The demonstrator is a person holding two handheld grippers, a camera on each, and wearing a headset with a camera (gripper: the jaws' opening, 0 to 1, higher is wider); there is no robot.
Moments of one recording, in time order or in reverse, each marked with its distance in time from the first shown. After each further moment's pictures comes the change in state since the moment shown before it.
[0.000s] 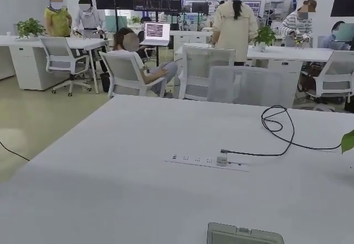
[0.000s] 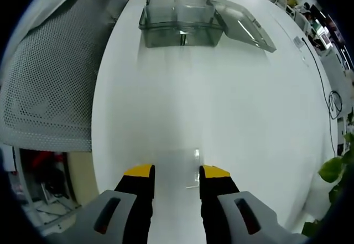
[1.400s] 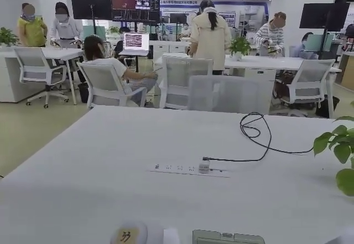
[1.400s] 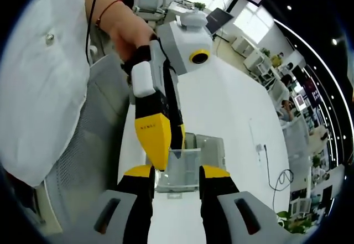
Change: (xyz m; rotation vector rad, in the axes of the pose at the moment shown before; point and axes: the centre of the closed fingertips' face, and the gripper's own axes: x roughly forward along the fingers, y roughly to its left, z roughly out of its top) left arm 0.065 -0.036 0.085 -0.613 -0.140 -0.189; right arm -0.139 0.045 0.255 -0.209 -0.317 -0.295
